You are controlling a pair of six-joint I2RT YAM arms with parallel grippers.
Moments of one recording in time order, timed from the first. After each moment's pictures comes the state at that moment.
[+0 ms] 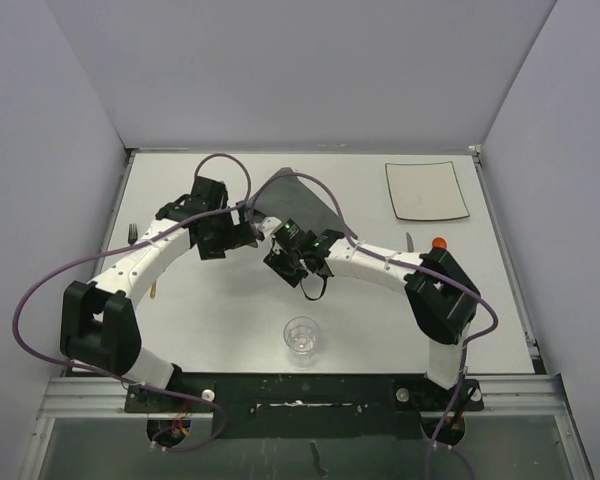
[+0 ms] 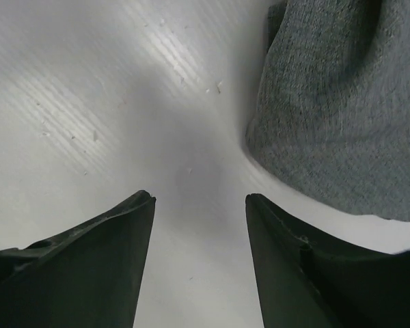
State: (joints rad) left arm -0.36 1.51 1.20 -0.71 0.08 -0.61; right arm 0.89 1.84 1.33 -0.49 0.17 -0.10
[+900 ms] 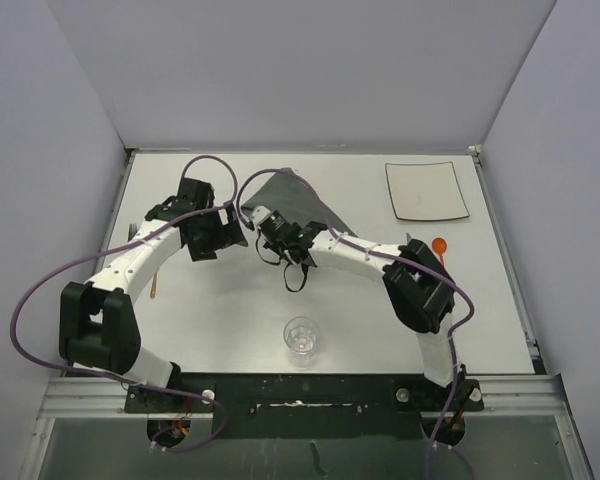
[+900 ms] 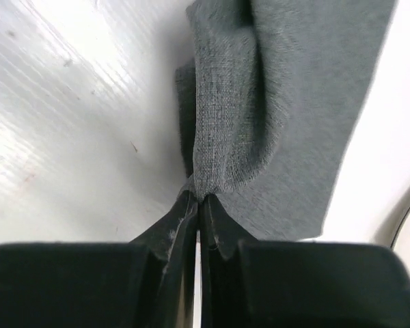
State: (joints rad) left arm -0.25 1.51 1.15 -0.69 0.12 -0.59; right arm 0.90 2.04 1.52 -0.45 0.42 -0.22
